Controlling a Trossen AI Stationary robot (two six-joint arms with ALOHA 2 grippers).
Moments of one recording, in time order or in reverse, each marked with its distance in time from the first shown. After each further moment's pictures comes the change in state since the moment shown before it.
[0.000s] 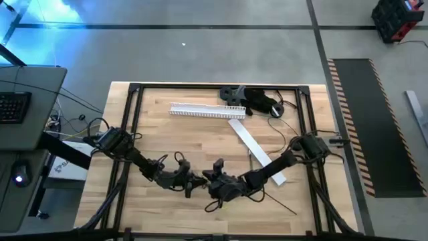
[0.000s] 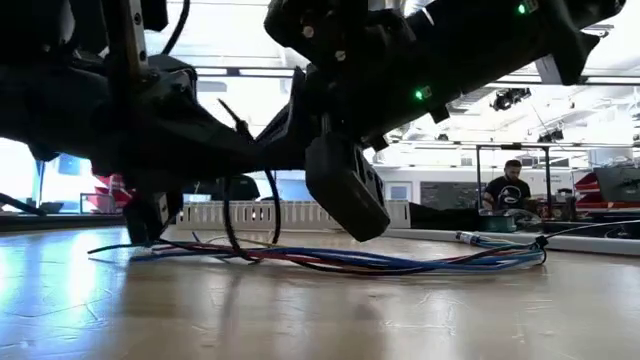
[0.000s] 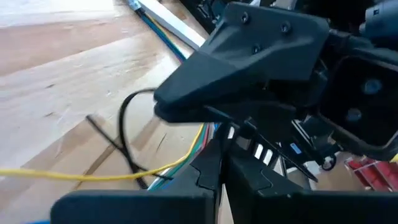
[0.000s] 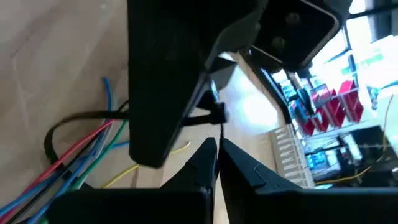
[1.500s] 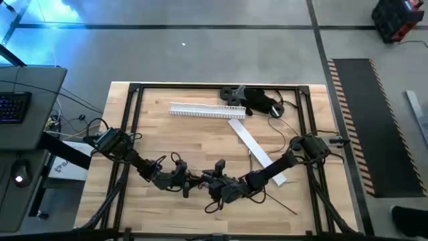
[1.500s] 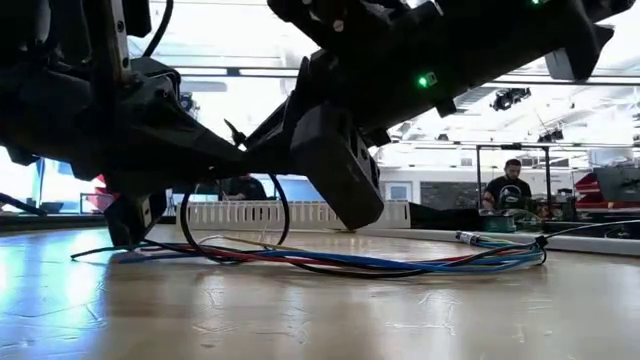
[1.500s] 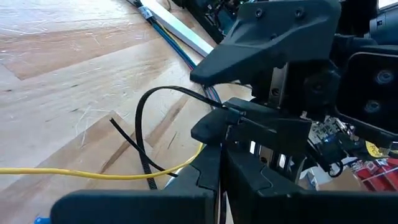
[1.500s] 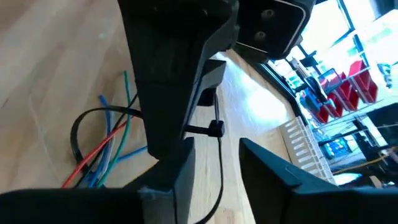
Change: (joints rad) left arm -0.038 -0.002 -0.037 0.013 -0.083 -0.028; right arm 0.017 0.000 0.000 -0.007 0.017 0.181
